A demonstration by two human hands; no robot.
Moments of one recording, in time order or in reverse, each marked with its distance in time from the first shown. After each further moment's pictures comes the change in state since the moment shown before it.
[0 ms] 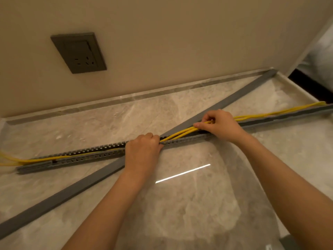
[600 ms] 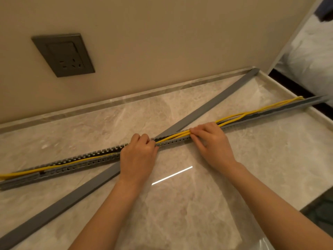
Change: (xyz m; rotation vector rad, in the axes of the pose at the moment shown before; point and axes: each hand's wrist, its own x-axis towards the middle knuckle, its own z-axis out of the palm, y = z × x) left_hand -0.005 -0.009 0.005 -0.053 0.160 0.129; right_hand -0.058 -0.009 0.046 -0.270 0.458 -0.325
